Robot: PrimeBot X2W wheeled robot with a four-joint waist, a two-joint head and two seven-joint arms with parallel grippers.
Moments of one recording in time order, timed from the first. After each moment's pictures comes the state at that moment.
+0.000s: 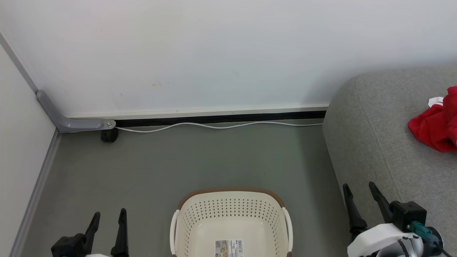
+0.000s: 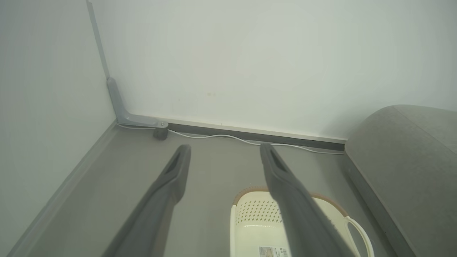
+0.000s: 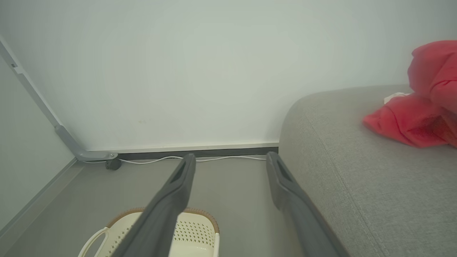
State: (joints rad) left arm 0.02 0.05 0.09 0.42 -0.22 -0.12 -0.26; right arm -0.12 -0.05 0.07 0.46 0.18 0.13 -0.26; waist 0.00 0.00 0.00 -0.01
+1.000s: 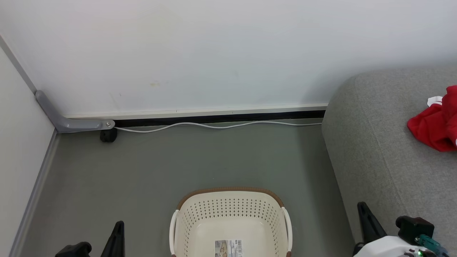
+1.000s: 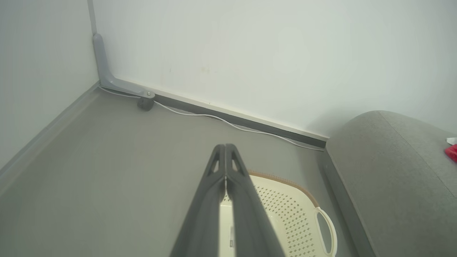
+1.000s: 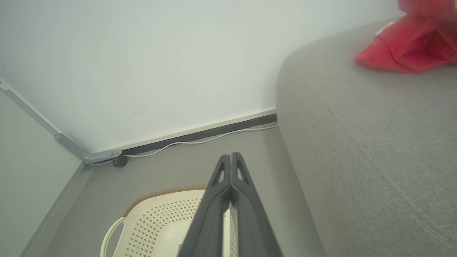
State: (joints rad) left arm 0.04 0.03 0.05 0.45 -0.36 -0.12 -0.21; right arm -0.07 -0.03 0.05 0.49 0.33 0.13 -0.22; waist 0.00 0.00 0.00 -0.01
